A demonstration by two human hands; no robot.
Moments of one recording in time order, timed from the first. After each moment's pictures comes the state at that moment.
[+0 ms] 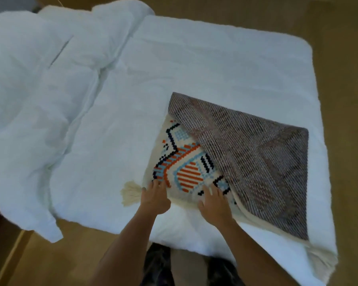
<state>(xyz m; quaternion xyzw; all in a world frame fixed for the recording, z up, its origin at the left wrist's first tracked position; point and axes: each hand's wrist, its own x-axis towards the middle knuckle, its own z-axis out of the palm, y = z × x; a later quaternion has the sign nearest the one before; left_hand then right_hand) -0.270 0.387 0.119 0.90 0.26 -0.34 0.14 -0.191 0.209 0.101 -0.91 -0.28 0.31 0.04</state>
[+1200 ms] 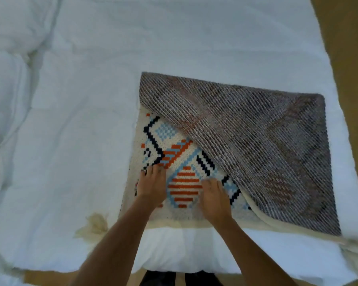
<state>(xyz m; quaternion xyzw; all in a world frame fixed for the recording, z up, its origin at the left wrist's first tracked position) -0.169 0.443 -0.006 0.96 0.08 -0.28 0.02 -0.143 0.254 -0.012 -0.95 -0.19 0.21 0.13</state>
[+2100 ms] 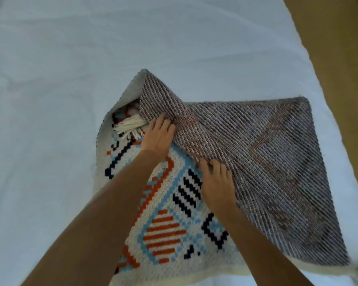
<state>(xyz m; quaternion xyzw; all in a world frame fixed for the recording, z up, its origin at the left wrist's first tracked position) 0.088 0.431 -0.033 0.99 -0.07 -0.13 -0.05 0.010 0.238 -0.037 -0.98 -0.15 0.09 0.03</state>
